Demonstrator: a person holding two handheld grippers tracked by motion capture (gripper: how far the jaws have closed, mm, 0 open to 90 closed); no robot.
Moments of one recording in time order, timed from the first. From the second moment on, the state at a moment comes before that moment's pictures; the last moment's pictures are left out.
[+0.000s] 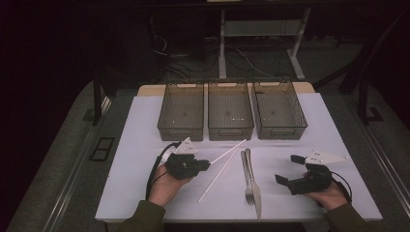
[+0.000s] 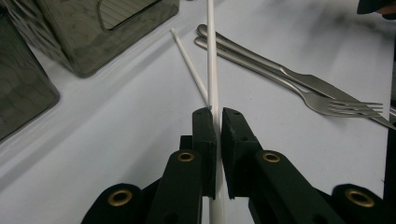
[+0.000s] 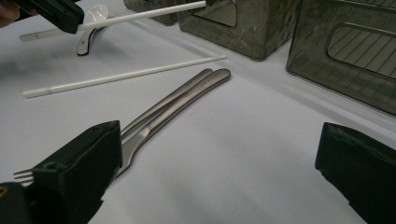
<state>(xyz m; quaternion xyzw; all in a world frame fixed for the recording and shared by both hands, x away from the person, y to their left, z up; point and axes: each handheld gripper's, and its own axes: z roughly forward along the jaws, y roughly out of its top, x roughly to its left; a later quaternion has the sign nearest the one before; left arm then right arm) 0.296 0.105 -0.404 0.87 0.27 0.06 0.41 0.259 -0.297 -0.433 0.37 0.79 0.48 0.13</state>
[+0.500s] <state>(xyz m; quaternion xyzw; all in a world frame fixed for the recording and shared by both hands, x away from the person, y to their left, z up) 0.301 0.113 -0.385 0.86 0.26 0.06 0.44 0.259 -0.296 -0.432 0.37 0.78 0.48 0.13</state>
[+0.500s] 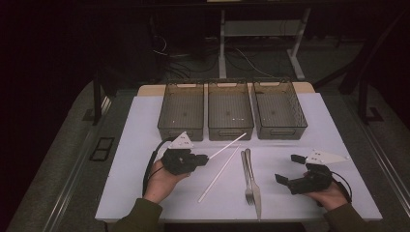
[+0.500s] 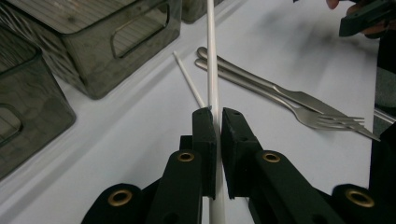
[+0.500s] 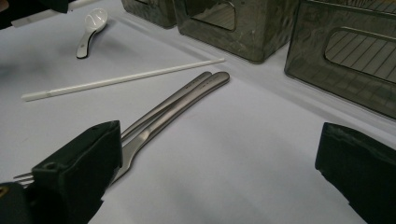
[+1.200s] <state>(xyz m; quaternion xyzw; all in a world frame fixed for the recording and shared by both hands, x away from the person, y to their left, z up) 0.331 0.125 -0.359 0.84 0.28 0.08 0.47 0.259 -0.298 -0.430 0.38 0.78 0.49 0.13</state>
